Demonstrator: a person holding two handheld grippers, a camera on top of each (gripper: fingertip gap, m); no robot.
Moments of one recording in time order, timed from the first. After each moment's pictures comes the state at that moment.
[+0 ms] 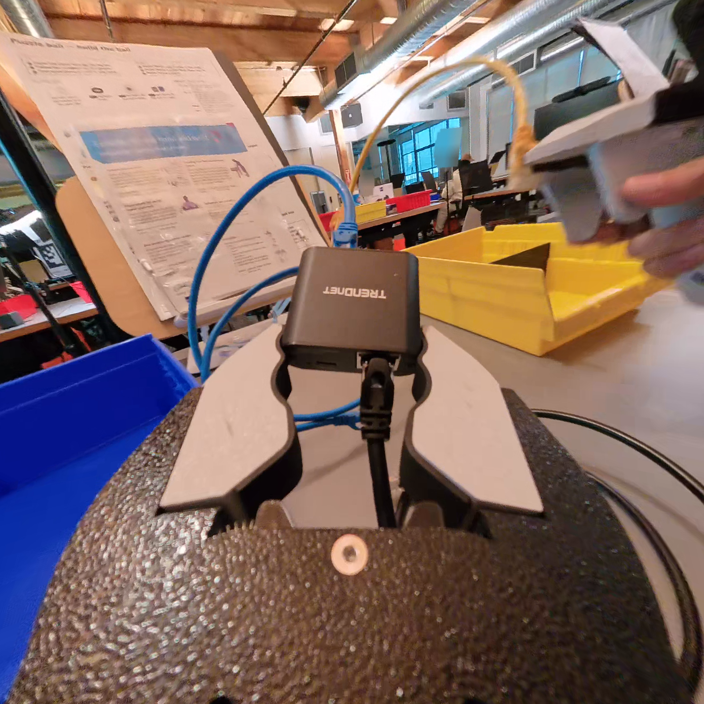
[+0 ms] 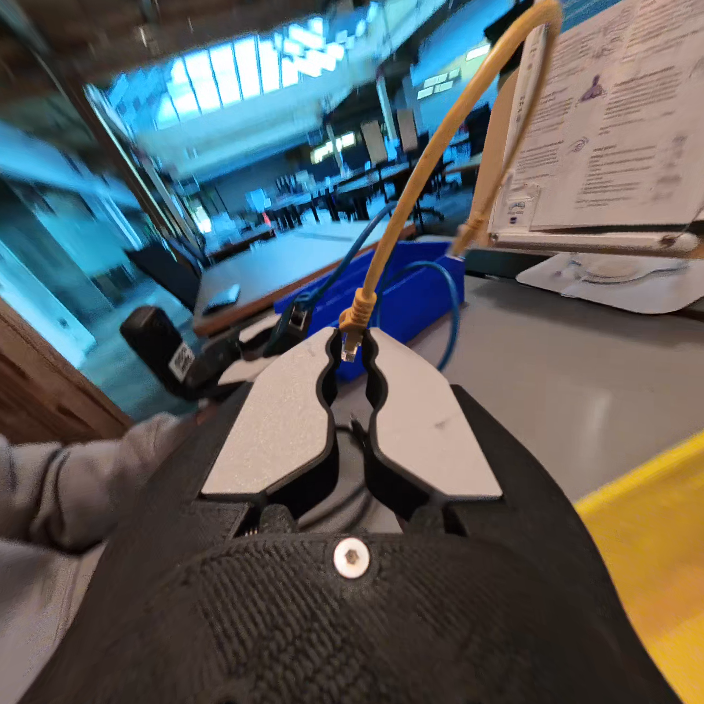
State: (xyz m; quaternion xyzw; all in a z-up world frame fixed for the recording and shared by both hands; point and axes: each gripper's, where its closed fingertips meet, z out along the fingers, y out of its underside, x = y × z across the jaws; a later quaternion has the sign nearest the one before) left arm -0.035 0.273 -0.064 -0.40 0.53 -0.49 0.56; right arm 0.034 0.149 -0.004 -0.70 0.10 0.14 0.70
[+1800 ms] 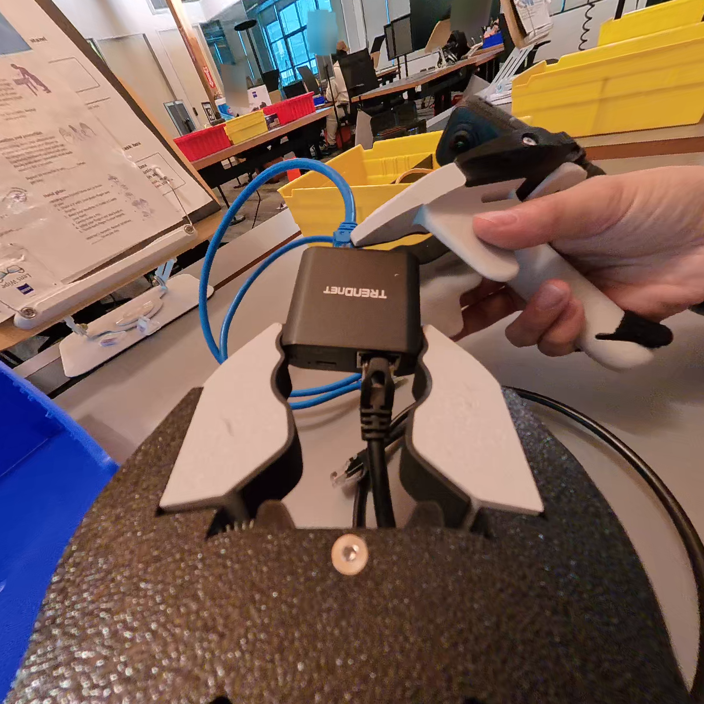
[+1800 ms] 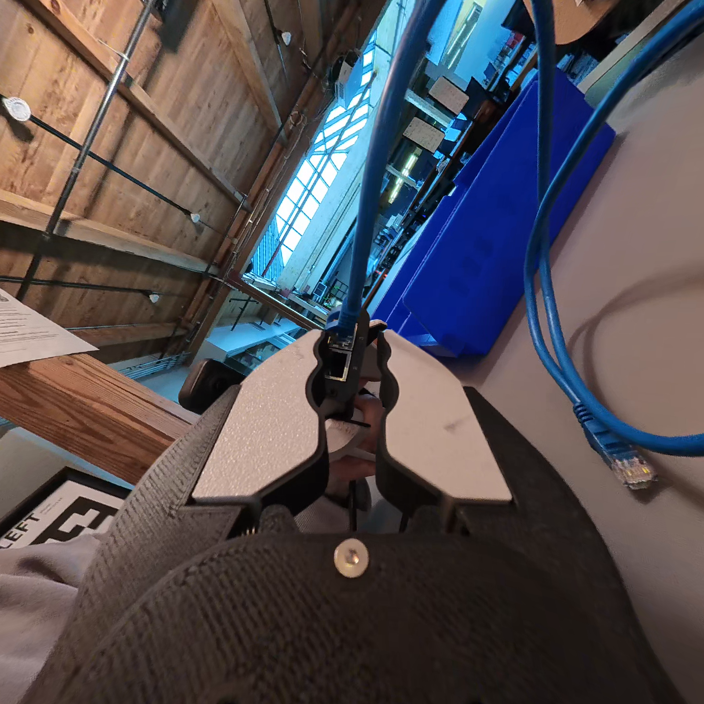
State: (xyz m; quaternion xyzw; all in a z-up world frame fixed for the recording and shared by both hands) left arm -0.033 0.229 -0.093 -0.36 0.67 -0.48 0.43; right arm -0.019 0.223 -0.065 -0.56 0.28 0.44 0.65
